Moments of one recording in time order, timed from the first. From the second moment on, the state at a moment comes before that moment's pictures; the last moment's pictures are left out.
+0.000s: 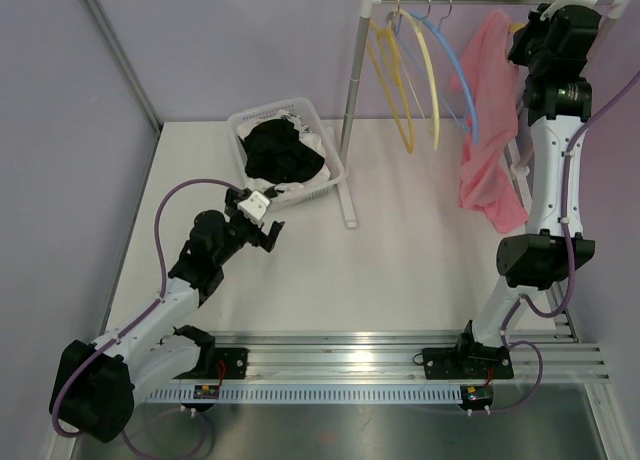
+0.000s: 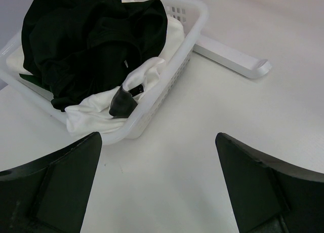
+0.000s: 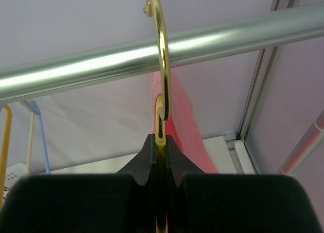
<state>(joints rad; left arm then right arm) -0.39 0.95 0.46 0.28 0.20 0.28 -0.13 1.86 2.31 -0.48 0.02 0.13</state>
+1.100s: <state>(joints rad) -0.39 0.90 0.46 0.27 0.20 0.28 -0.12 1.46 2.11 -0.73 0.00 0.18</state>
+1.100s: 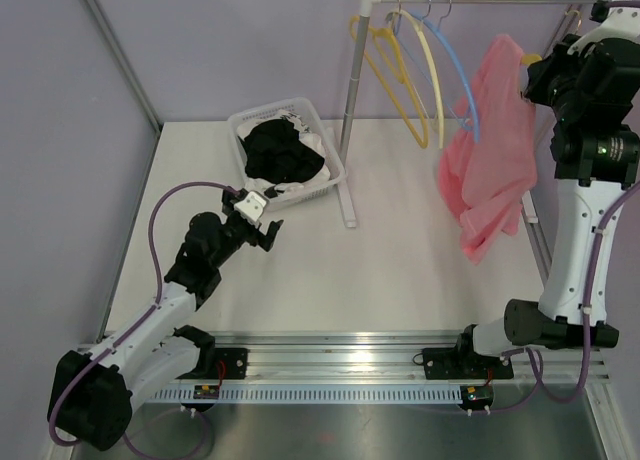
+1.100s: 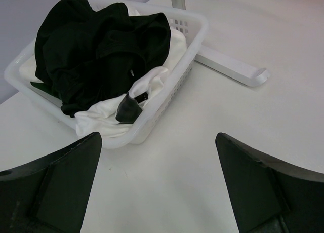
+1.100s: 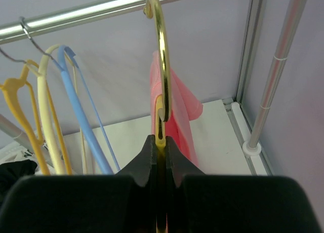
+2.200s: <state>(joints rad) -0.39 0.83 0.46 0.27 0.20 0.28 -0.12 0.75 1.32 -0.95 -0.33 0.24</state>
